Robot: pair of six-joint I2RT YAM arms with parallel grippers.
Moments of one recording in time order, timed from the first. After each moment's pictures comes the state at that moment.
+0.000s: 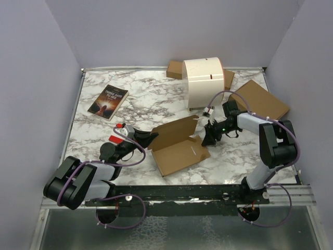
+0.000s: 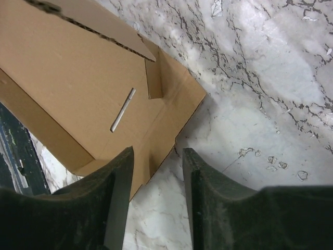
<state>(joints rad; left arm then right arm) -0.41 1.27 0.06 1.51 0.60 -0.35 0.17 1.69 0.90 -0.52 -0.86 -0.60</state>
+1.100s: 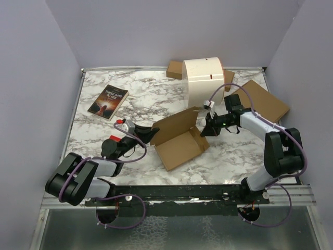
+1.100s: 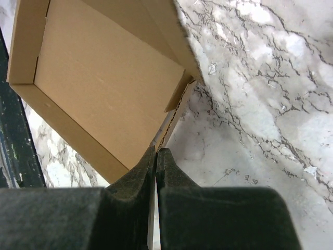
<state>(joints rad) -0.41 1.30 0.11 1.51 0.57 -0.38 0.20 1.59 0.94 -0.49 -0.89 -0.57</state>
